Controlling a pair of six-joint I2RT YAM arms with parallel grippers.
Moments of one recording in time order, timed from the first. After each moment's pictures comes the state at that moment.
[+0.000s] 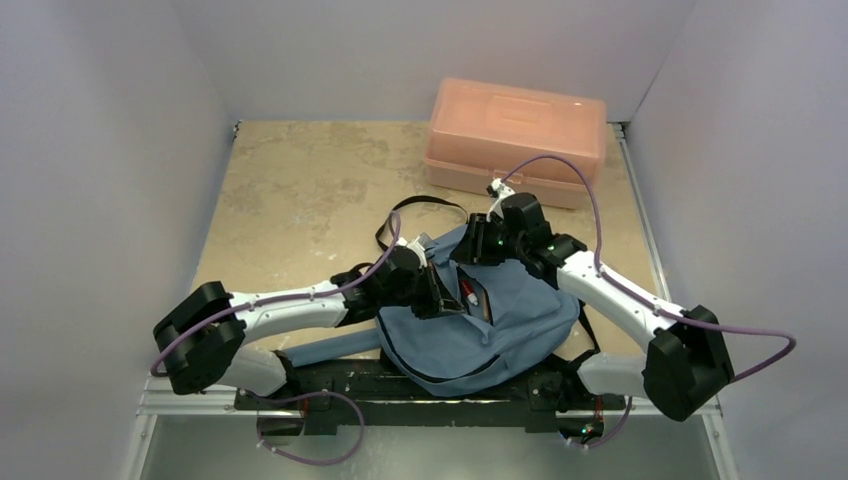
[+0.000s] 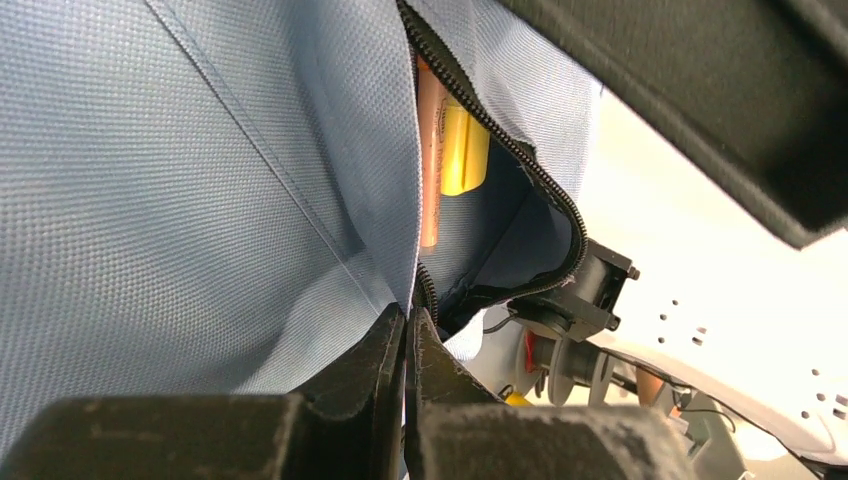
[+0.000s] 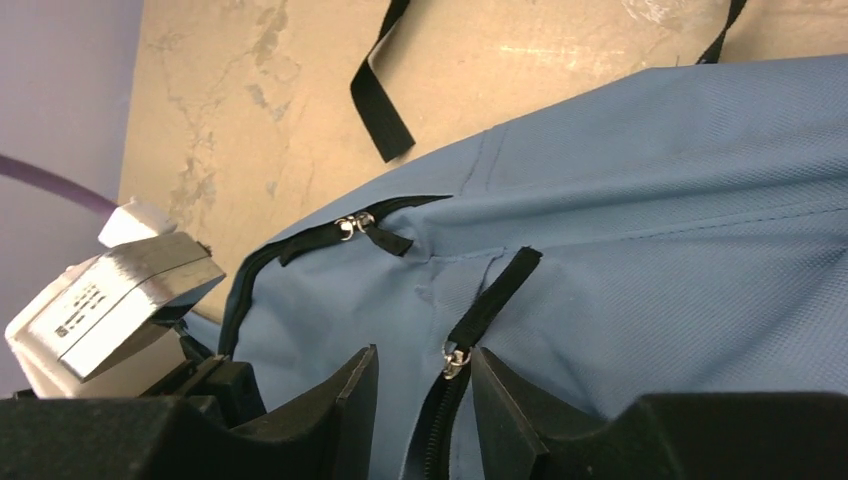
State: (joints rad) left arm -0.98 1.39 0.71 0.09 0.21 -1.26; right arm 0.56 1.25 0.84 -0.24 -0.26 0.59
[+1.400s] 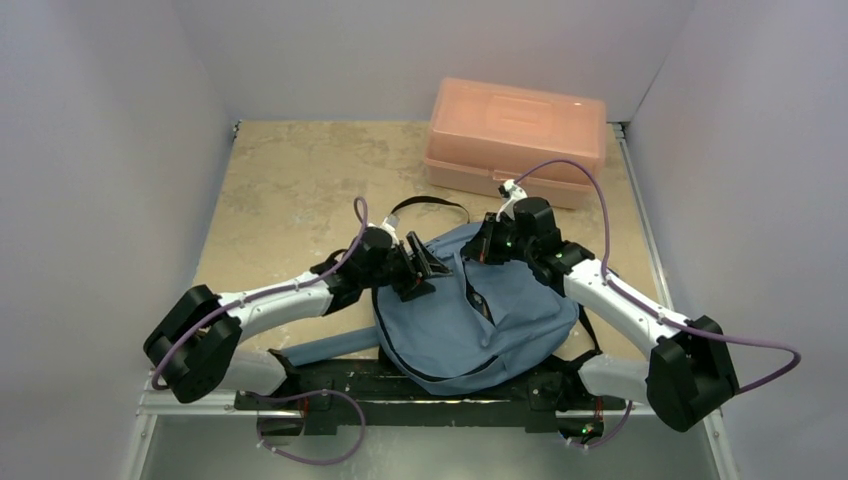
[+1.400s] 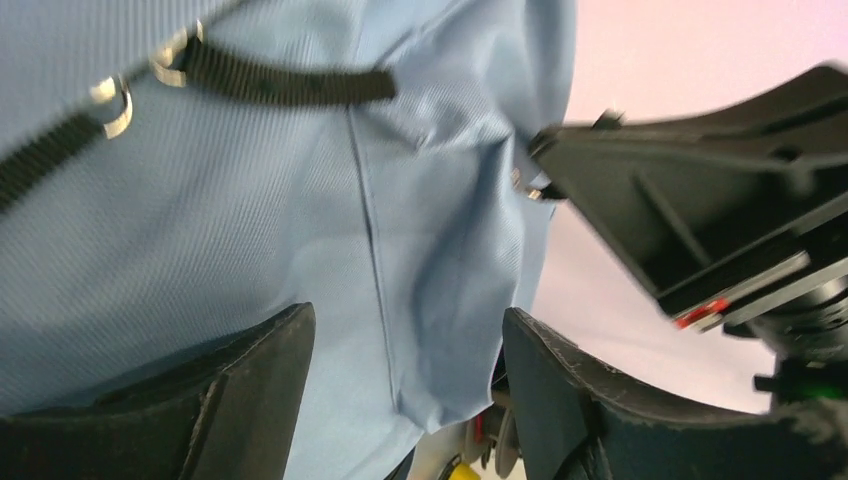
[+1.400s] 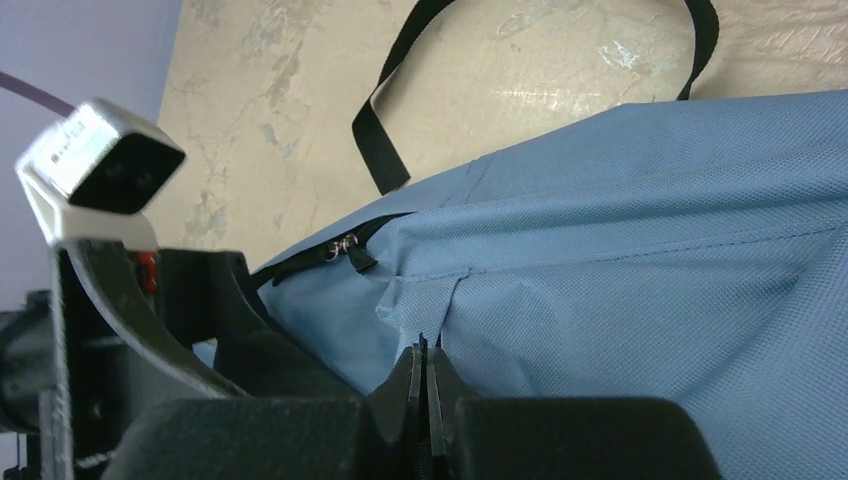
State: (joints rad) left arm -0.80 1.35 0.61 0.22 0.26 -1.33; right arm 0.50 1.20 0.75 -0.12 -0.28 0.59
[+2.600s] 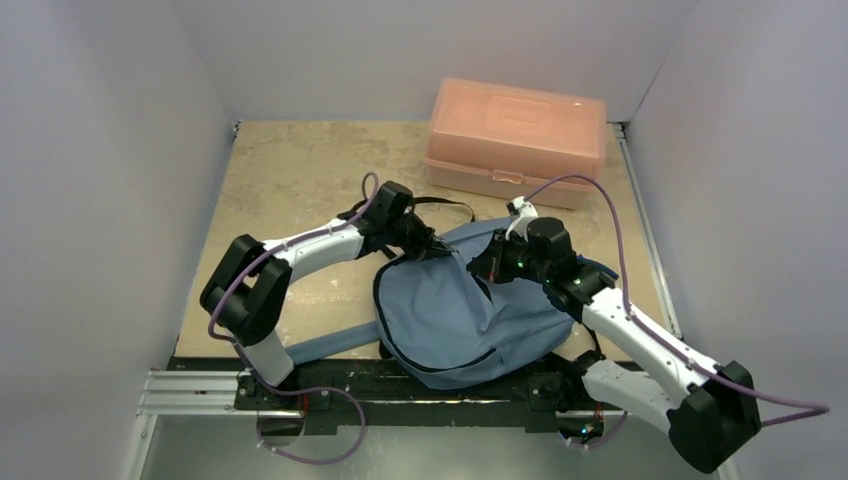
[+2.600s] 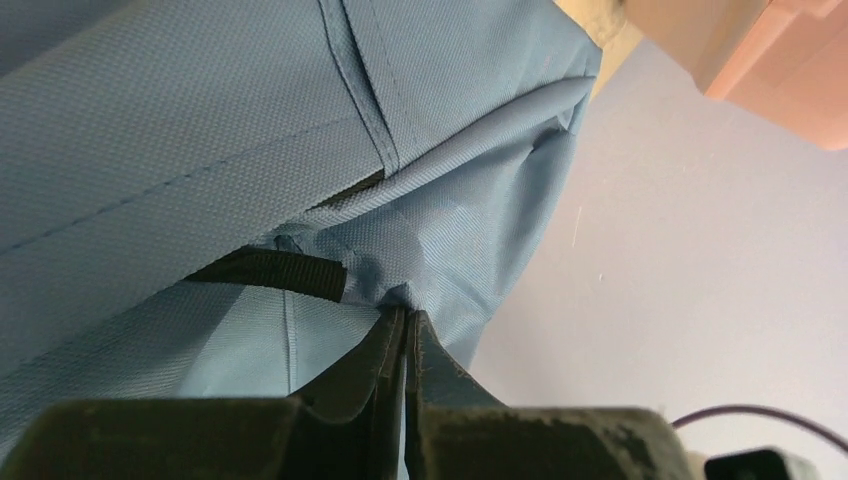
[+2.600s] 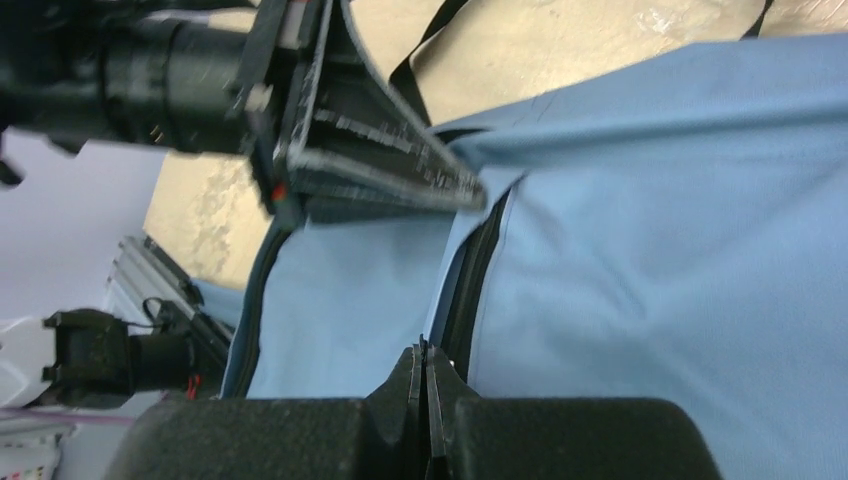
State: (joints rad) left arm -0.65 1.71 1.08 -0.17 0.37 -1.53; right arm 0.53 1.02 0.66 -0.16 -0.28 0.56
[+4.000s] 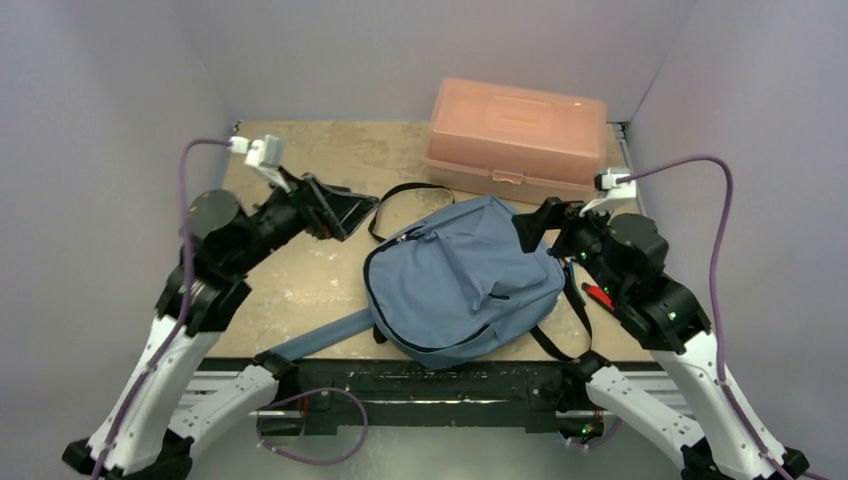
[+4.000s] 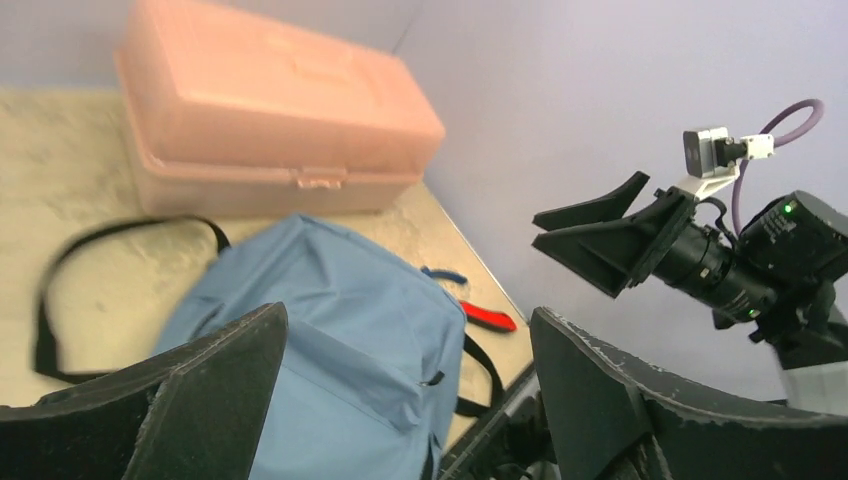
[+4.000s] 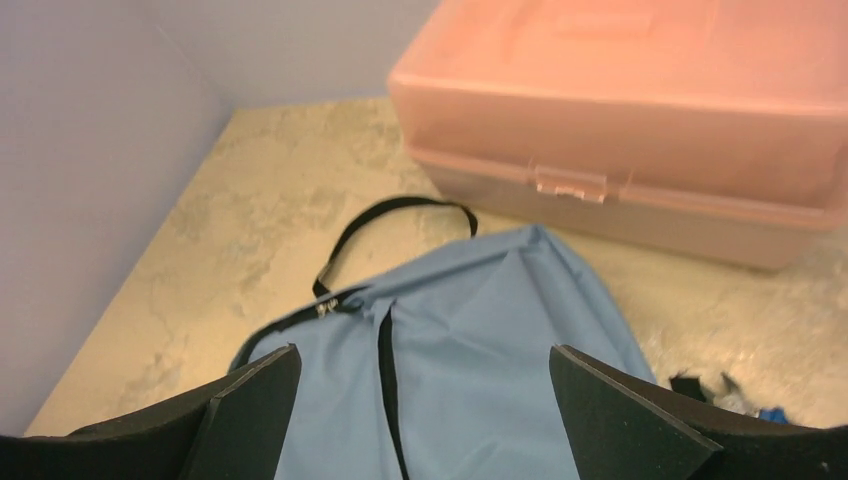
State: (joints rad) left arm -0.48 0.86 1.19 -0.36 0.30 -0.64; right arm 0.54 0.71 1.06 -0.61 0.18 0.40
